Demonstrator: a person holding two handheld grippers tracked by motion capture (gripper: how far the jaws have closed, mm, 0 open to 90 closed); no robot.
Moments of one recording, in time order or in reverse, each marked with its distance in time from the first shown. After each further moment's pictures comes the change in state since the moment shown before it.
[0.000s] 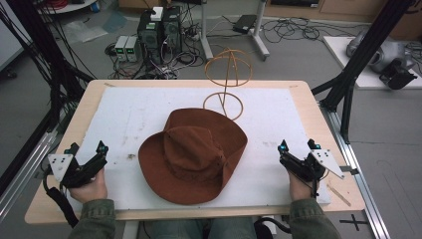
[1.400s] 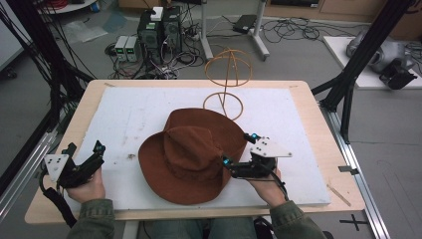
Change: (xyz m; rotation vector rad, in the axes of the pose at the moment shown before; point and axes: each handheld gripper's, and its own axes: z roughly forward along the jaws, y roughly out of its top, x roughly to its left) left arm 0.007 0.001 -0.001 -0.005 -0.001 -0.024; right arm 0.128 0.023 0.018 0.196 0.634 -0.286
